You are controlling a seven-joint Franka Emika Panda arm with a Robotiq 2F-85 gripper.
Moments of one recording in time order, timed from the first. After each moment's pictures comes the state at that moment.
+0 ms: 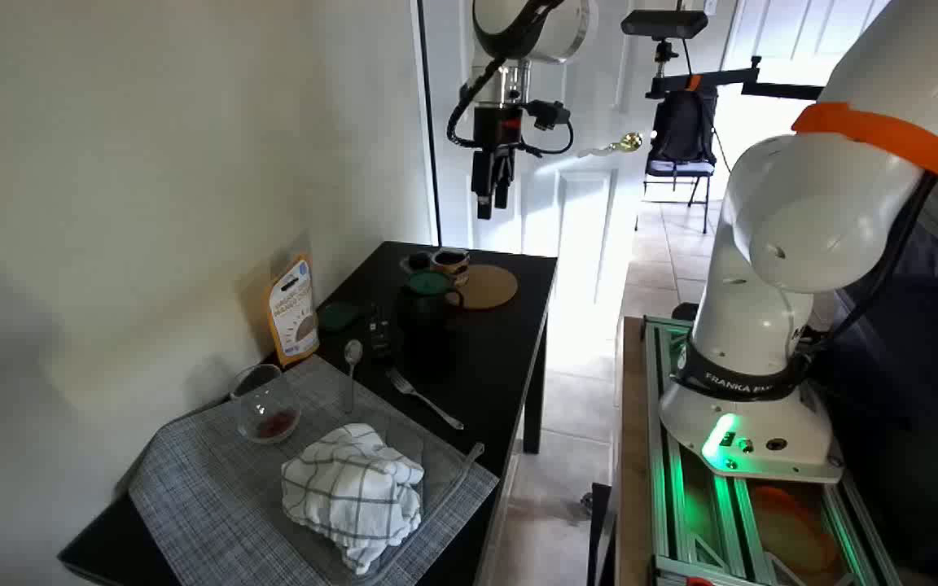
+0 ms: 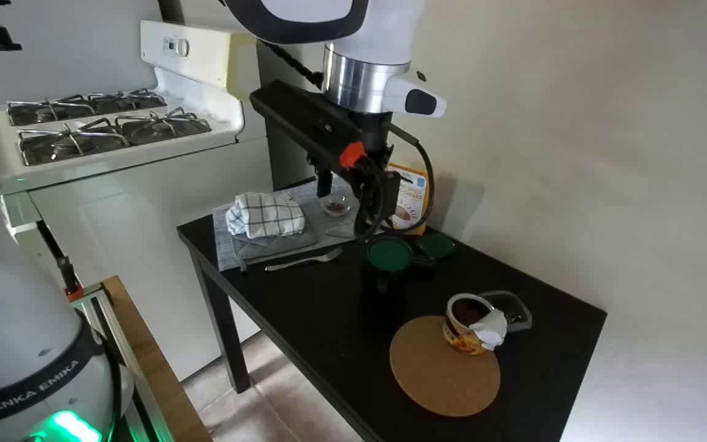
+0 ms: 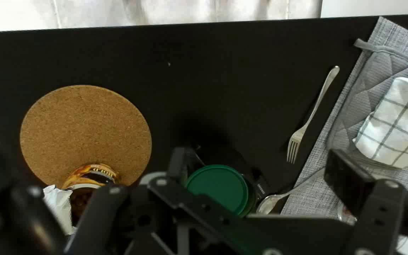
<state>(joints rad) -0.09 -0.43 -0.37 -2.57 0.02 2.13 -0.41</state>
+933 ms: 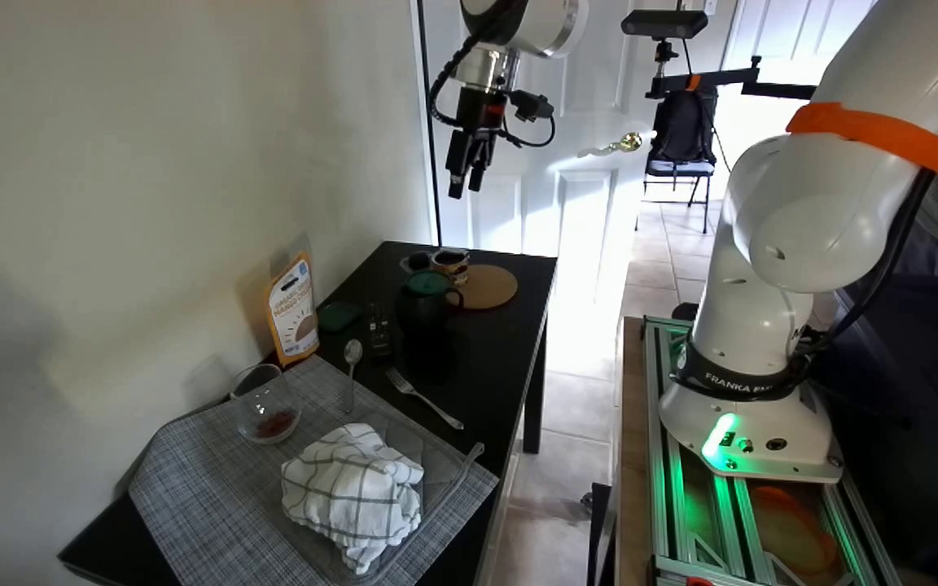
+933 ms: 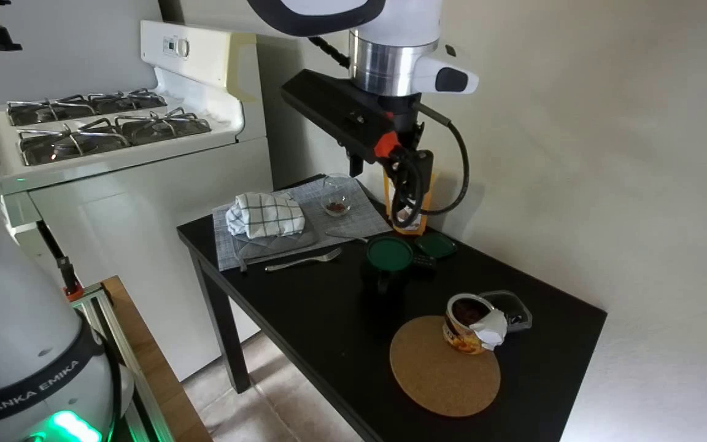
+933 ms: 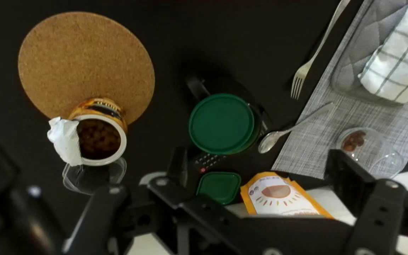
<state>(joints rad) -0.09 -0.38 -0.37 -2.51 0.15 2.25 -0.49</state>
